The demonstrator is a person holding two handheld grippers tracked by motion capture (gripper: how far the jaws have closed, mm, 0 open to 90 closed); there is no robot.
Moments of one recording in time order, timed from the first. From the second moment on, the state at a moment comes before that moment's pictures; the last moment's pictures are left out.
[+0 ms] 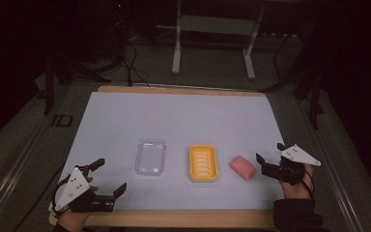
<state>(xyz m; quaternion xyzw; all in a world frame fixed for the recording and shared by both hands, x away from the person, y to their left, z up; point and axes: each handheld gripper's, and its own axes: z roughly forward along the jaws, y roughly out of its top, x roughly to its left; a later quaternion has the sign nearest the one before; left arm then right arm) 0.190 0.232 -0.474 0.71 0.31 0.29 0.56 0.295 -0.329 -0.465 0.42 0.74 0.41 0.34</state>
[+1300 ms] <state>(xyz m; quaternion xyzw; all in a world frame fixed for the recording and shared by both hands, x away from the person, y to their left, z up) 0.190 0.230 -0.474 0.72 0.31 0.29 0.55 0.316 -0.354 -0.474 0.64 0.74 0.15 0.13</state>
